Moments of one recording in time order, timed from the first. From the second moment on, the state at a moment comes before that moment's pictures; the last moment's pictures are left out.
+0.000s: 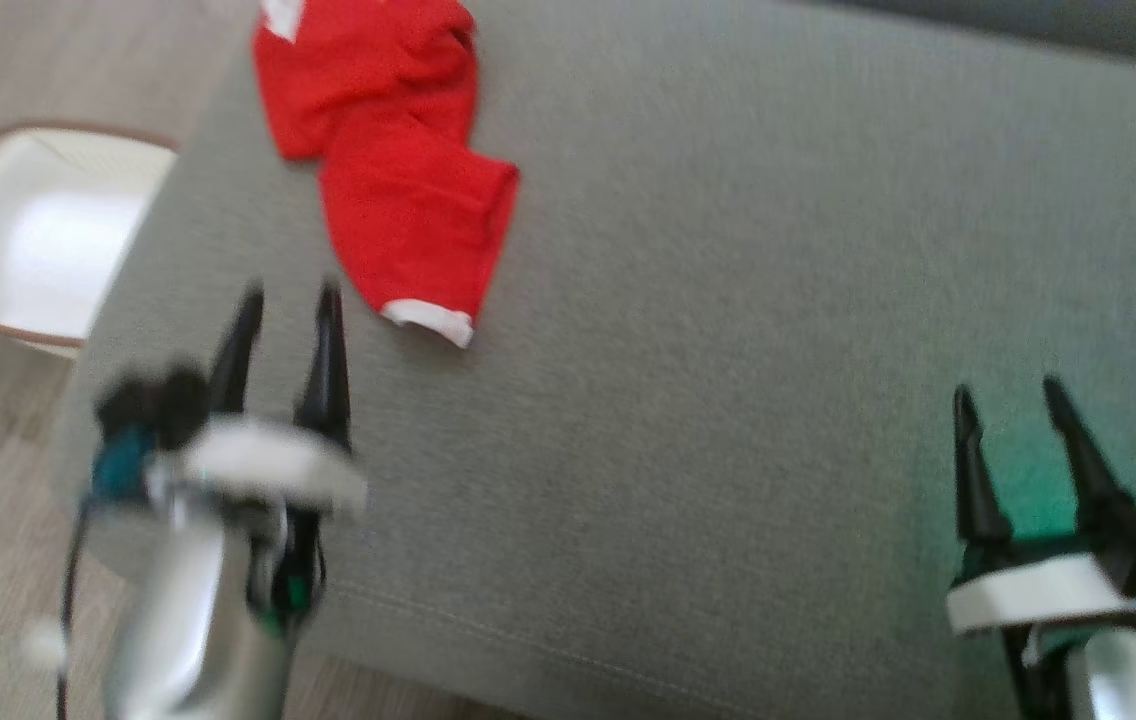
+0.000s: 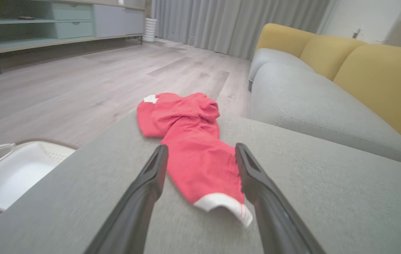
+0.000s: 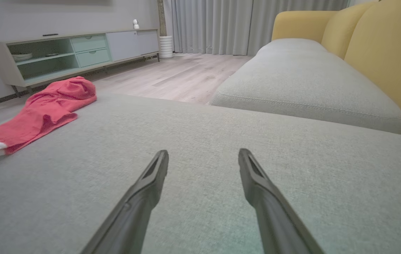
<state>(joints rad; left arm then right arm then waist) -0.28 0.05 -0.15 0.32 -0.31 -0.05 -0.23 0.00 -0.06 -0.07 0.14 -0.02 0.13 -0.25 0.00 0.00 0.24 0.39</state>
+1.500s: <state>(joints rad) -0.45 0.04 -0.45 -0.03 -0.69 -0.12 0.35 0.00 -0.05 -0.02 0.20 0.10 0.13 -0.25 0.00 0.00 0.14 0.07</state>
